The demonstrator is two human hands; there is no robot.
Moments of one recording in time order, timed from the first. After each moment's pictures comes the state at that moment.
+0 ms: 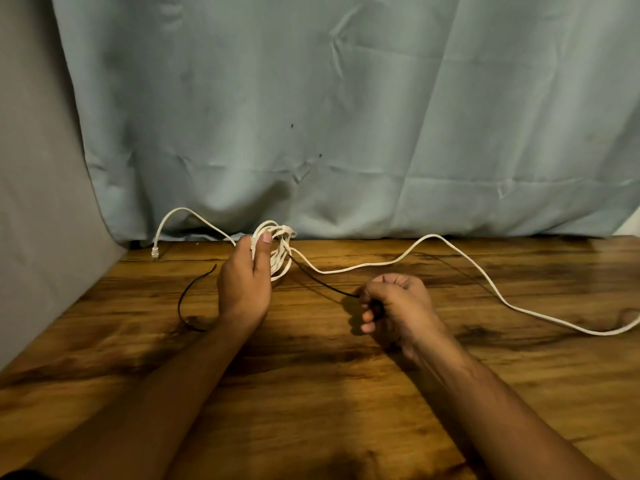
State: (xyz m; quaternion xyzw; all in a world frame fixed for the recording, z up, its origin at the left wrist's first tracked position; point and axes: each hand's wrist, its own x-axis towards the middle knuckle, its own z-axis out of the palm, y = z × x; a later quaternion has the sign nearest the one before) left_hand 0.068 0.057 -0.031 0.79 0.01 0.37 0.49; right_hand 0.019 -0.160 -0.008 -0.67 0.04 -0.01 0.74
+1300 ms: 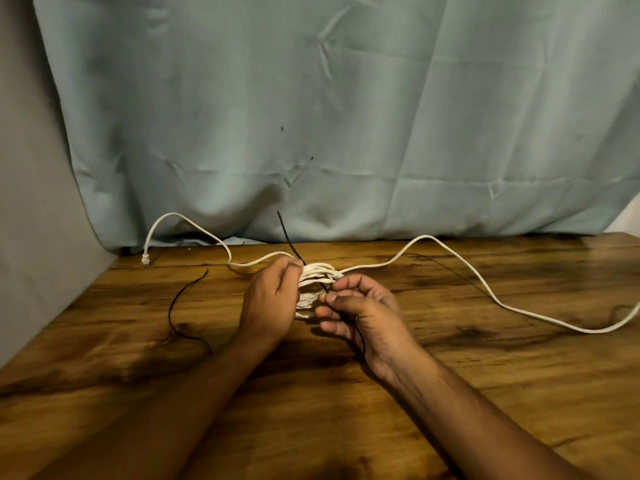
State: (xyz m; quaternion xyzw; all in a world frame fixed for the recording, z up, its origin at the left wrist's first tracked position) left_hand 0.056 0.020 -0.038 0.80 -0.09 0.27 0.54; right_hand 0.009 -0.137 -0.021 -0.52 -0.04 0.05 0.85
